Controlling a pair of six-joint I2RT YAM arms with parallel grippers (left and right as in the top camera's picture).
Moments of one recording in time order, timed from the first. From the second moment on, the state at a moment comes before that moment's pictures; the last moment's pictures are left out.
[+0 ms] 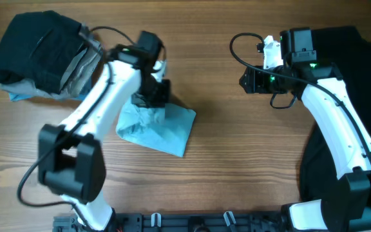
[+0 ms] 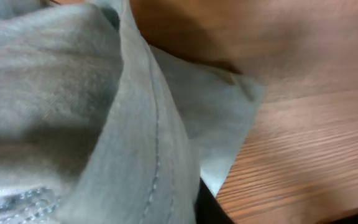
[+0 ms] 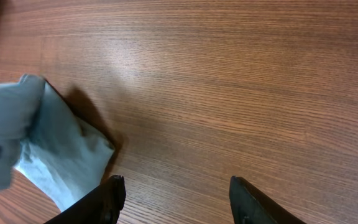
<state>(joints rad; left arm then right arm) -0.37 1.87 1.50 -1.14 0.21 -0.28 0.12 1.60 1.30 -0.84 -0.32 0.11</state>
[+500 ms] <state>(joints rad) -0.25 1.88 1.60 -1.27 0.11 -0.28 0.12 1.60 1.30 -0.87 -0.32 0.09</state>
